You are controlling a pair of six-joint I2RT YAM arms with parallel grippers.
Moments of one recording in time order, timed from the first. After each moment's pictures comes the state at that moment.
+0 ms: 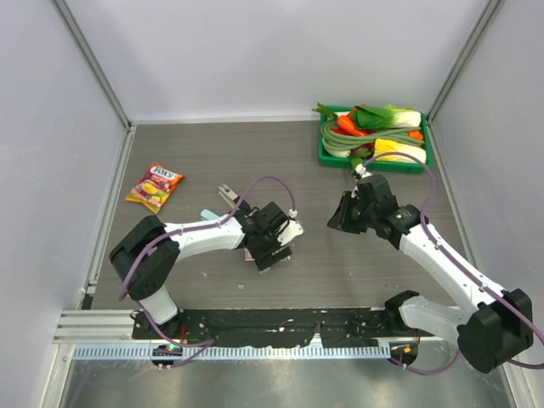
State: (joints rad) left arm -0.91 1.67 0.99 -0.51 0.01 0.20; right arm 0.43 1.06 0.83 -0.57 -0.14 0.58
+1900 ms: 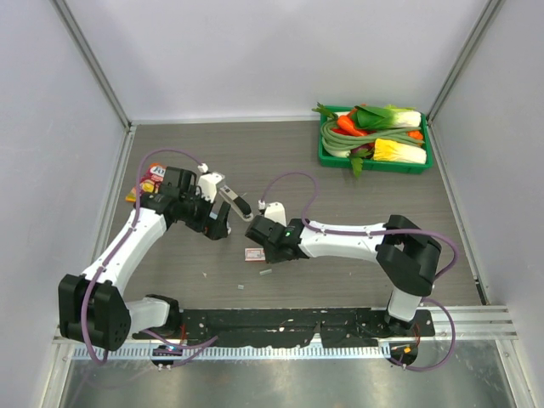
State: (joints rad) left arm -0.24 1.23 0.93 -0.73 0.39 0.21; right arm 1.11 1.75 1.15 -0.53 0.32 0.81
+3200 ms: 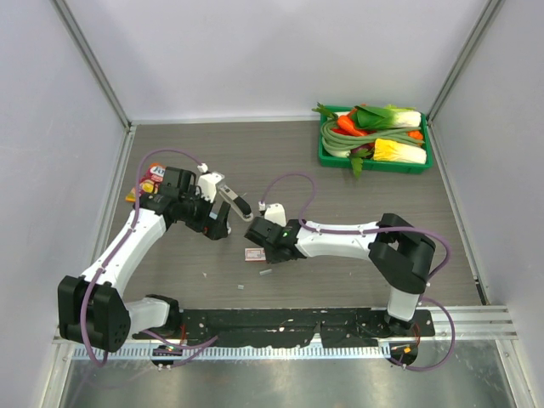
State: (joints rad) left arm -0.24 1.22 0.93 -0.73 0.39 0.21; right arm 1.11 1.79 1.15 -0.53 0.35 0.82
